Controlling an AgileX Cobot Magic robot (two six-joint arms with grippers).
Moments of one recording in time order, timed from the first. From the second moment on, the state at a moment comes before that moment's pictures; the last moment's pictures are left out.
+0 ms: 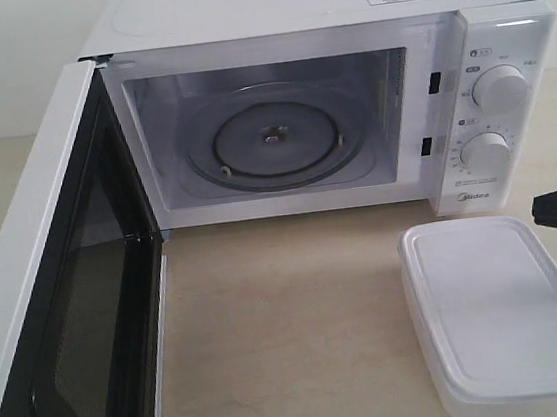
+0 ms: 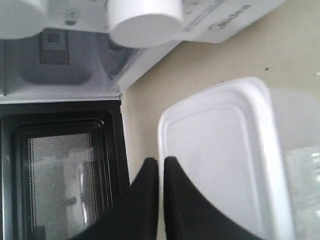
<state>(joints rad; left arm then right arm) -0.07 0.00 0.00 -0.04 0.29 -0.15 -0.53 1.77 -0.62 -1.74 -1.21 1.96</state>
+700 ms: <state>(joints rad) -0.07 0.00 0.00 -0.04 0.29 -0.15 -0.62 1.89 -0.63 -1.74 -1.21 1.83</state>
